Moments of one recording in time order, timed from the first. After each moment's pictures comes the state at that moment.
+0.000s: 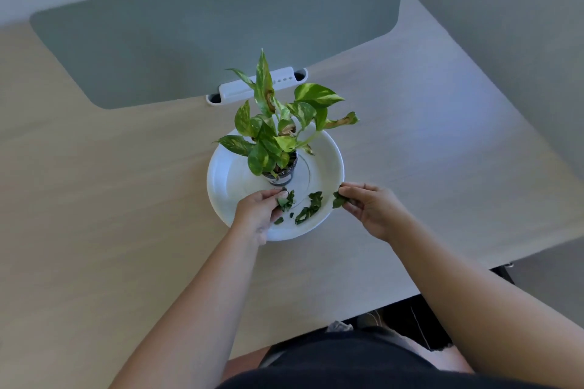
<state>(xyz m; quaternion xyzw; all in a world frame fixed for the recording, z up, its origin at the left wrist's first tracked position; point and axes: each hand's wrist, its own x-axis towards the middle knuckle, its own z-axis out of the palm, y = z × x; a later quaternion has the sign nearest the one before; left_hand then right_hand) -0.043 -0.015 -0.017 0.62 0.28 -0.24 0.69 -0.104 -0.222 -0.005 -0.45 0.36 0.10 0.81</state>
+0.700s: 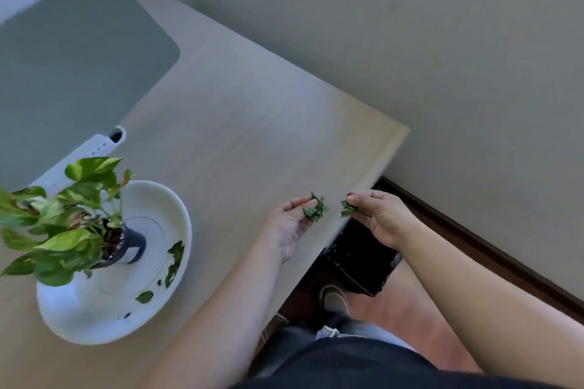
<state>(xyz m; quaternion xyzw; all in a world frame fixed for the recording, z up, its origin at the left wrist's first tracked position) -0.172 -0.283 -0.010 0.57 0.10 -0.52 0.63 -0.307 -0.408 -0.015 -0.33 0.48 -0.15 0.80</state>
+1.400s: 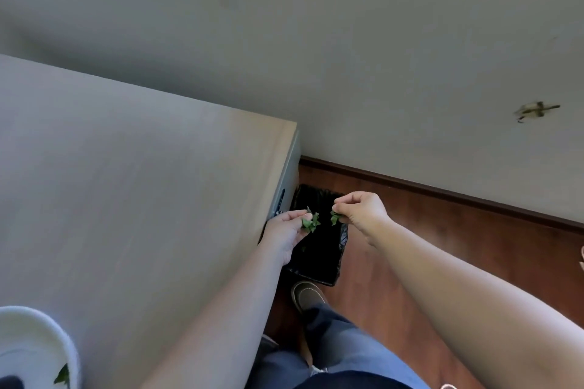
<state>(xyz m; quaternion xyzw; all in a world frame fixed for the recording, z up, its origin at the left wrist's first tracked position) -0.272 -0.414 -0.079 0.65 0.03 -0.64 0.42 -0.423 -0.487 -0.087 -0.38 0.69 -0.16 0.60</state>
